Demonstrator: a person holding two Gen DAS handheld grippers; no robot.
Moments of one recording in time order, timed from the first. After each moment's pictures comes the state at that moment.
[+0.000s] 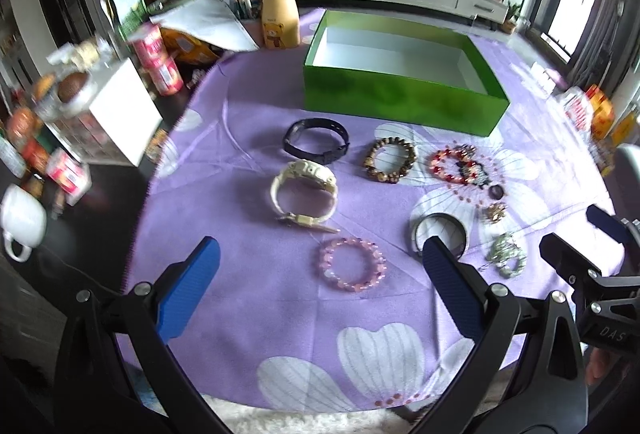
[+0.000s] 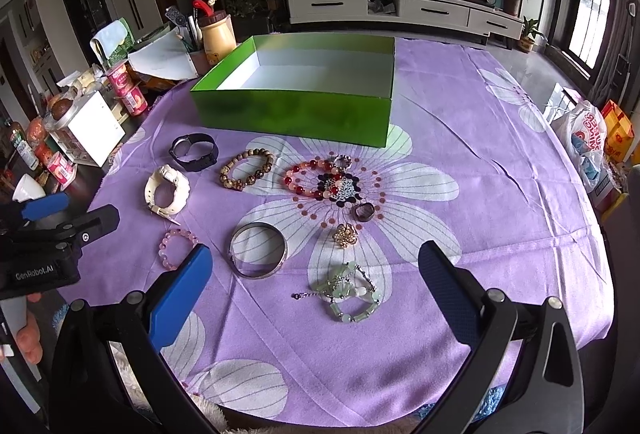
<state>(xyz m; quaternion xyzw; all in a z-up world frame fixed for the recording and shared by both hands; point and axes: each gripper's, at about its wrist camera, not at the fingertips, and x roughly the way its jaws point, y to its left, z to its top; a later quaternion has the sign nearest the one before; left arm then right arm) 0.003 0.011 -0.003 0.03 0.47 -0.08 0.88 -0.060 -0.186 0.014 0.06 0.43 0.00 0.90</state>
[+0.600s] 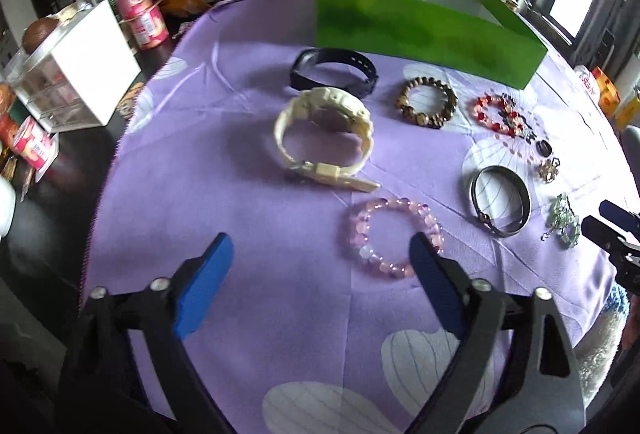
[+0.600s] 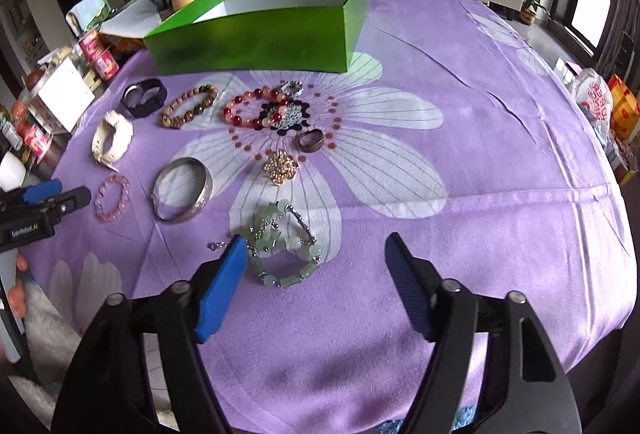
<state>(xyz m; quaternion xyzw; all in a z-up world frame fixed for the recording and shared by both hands) 0.021 0.021 -0.088 0.05 0.50 -0.09 0.86 -0.062 -0.230 -0.068 0.05 0.48 0.00 0.88</state>
